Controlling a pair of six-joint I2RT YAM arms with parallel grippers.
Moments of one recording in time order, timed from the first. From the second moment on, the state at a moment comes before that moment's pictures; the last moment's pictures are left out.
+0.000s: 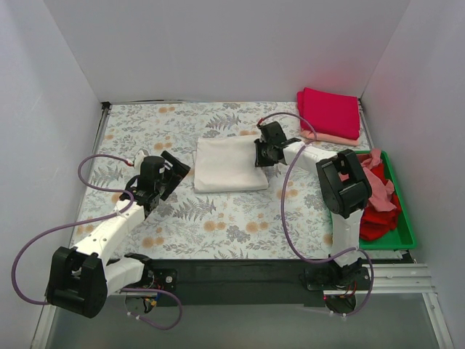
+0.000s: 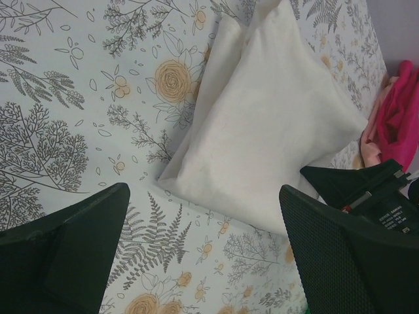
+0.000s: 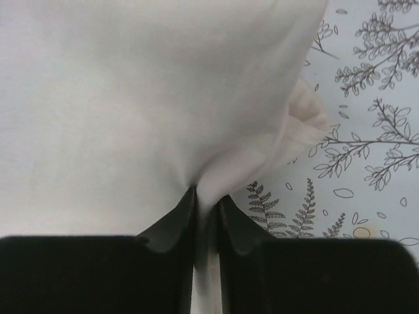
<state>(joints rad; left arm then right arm) -0.29 1.11 0.63 -0.17 -0.15 -1.05 0.50 2.01 1.34 -0.24 -0.04 0.33</state>
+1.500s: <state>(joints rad) -0.29 1.17 0.64 -0.25 -0.33 -1.00 0.29 2.31 2.18 -0.08 0.71 -0.37</state>
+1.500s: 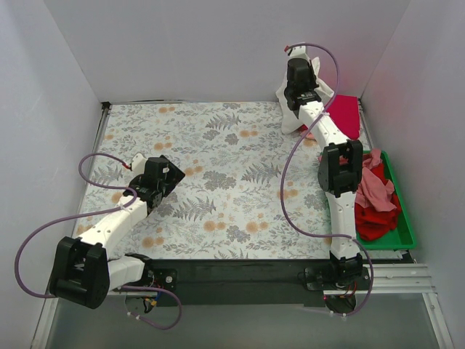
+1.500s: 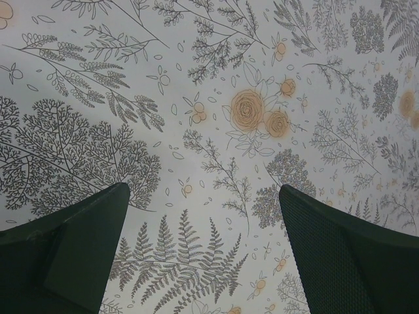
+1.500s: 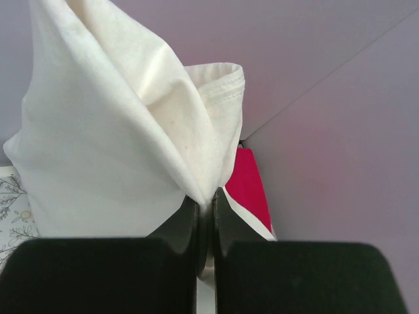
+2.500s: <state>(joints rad) -0.29 1.14 0.64 -0.25 -0.31 -0.99 0.27 2.31 2.26 0.02 0.75 -0.51</state>
